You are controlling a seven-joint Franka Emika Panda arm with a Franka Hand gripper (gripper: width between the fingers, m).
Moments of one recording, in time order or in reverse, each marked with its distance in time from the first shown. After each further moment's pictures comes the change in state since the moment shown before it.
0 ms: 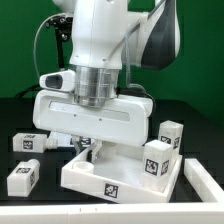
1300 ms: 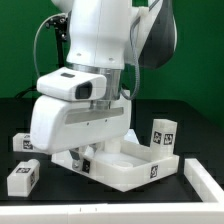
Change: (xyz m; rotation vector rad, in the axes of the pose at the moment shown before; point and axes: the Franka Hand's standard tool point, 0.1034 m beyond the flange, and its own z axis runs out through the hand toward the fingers) arm 0.058 -0.009 -0.002 -0.012 -0.005 -1.232
